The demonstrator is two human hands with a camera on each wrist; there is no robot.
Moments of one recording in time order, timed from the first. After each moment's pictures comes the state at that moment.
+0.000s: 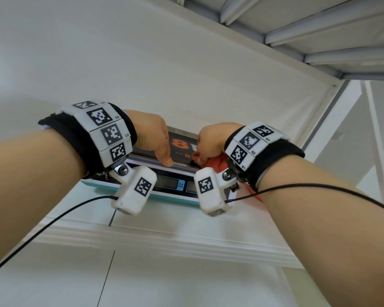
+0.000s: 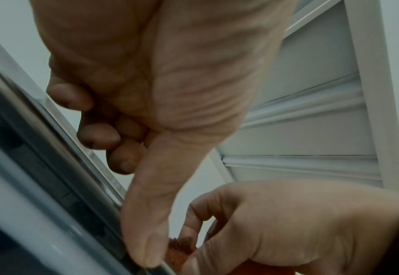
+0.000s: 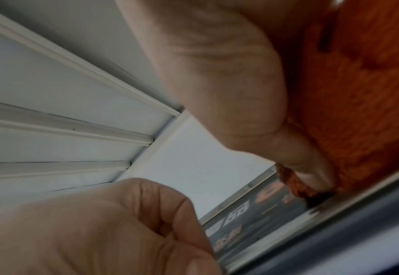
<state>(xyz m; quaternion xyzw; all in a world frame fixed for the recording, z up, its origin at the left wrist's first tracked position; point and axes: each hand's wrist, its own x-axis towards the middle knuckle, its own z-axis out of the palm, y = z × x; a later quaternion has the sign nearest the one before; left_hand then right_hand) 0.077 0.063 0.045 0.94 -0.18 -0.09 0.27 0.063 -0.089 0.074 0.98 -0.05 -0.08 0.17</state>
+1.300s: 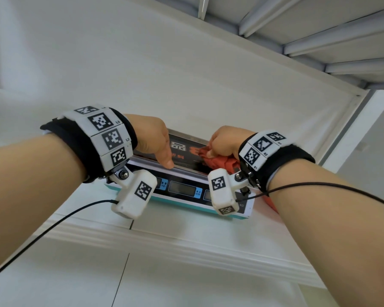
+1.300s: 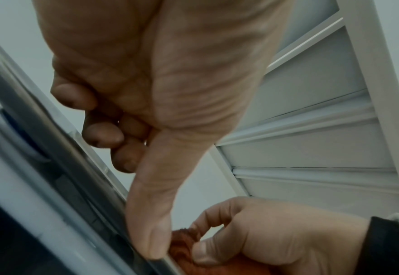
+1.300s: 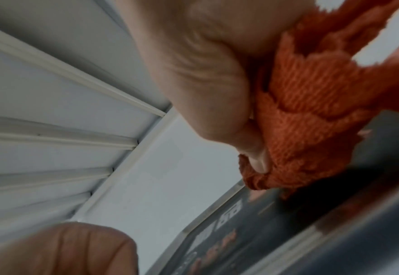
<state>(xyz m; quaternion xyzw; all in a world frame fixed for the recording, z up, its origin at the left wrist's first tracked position) 0.074 0.096 0.046 0.94 -0.14 -0.08 0.29 0.083 -0.094 0.071 0.98 -0.07 -0.02 -0.17</state>
